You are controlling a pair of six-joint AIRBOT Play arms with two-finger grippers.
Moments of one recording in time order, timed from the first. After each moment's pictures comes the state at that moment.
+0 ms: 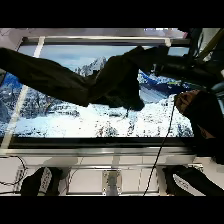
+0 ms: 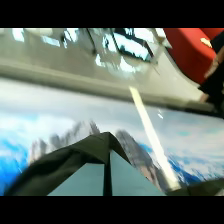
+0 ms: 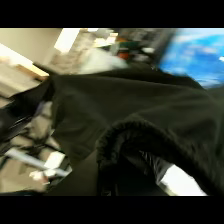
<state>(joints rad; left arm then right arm) 0.53 -0.69 1.38 0.66 -1.10 -1.18 0.24 -0.99 1.40 -0.35 1.00 1.44</state>
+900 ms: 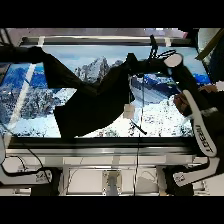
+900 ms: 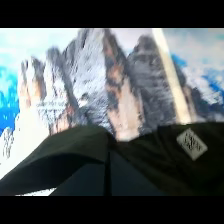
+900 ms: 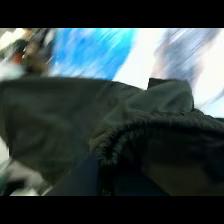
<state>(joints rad) 0.17 -1.47 1.66 0.94 -1.07 -1.20 0.21 -1.63 1.57 -0.60 0.83 1.49</state>
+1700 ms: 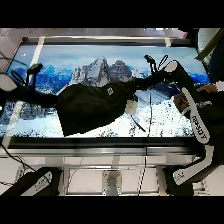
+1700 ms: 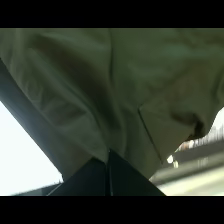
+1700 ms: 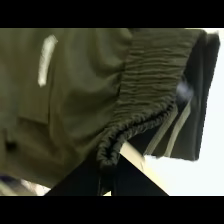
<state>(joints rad) 0.07 -1.05 1.08 1.23 -1.34 -1.31 0.09 -1.71 1.57 -0.94 1.23 1.24</state>
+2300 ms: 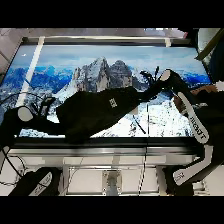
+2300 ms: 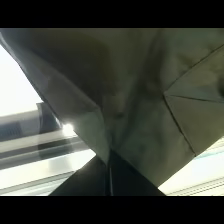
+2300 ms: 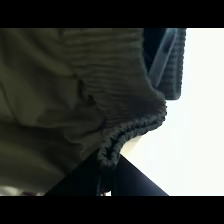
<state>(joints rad) -0.01 -0.88 0.66 1.30 -1.29 -1.38 0.12 -1.72 1.43 -1.10 1.23 1.24</state>
